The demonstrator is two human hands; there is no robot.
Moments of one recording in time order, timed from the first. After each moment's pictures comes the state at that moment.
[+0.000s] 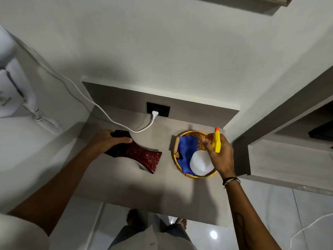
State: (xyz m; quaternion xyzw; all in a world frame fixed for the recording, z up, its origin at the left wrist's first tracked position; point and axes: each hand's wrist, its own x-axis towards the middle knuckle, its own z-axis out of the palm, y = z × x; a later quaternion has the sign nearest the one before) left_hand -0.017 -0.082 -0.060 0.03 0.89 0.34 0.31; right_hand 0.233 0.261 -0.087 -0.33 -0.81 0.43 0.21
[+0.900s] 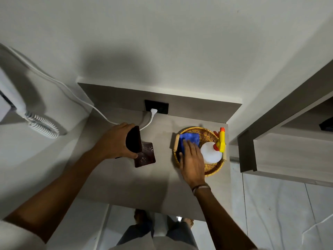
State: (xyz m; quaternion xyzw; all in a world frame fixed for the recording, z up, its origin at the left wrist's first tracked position) left_hand 0.009 -0.025 -0.032 0.38 0.90 0.13 0.18; right_hand 0.213 0.201 -0.157 -0.26 -0.94 0.21 0.06
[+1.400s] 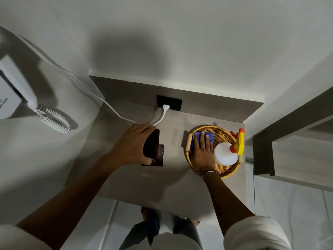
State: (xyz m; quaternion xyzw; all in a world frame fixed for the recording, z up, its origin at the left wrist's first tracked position) left_hand 0.024 -0.018 -0.054 0.46 0.87 0.09 0.14; right_hand 0.177 0.232 -0.191 -0.23 -0.95 0.12 -0.16
